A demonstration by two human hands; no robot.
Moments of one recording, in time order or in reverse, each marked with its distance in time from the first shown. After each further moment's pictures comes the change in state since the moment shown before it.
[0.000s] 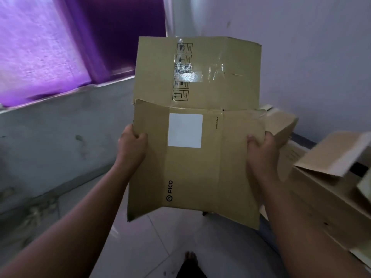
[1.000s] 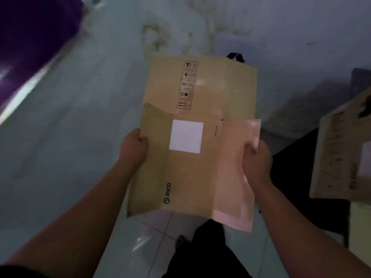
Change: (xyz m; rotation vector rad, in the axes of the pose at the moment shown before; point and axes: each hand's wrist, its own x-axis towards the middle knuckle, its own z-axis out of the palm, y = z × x) left_hand 0.663 -0.261 0.246 0.468 -0.707 -0.016; right_hand 0.284 0.166 0.533 -0.190 0.359 0.668
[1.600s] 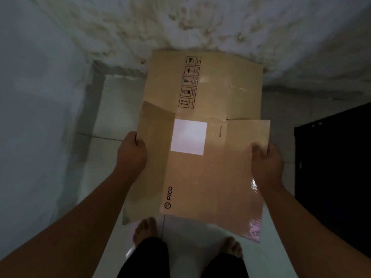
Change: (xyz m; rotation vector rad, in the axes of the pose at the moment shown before) left_hand 0.290 -0.173 0.375 0.078 -0.217 0.006; right_hand 0.215 0.334 0.234 -0.156 0.193 0.214
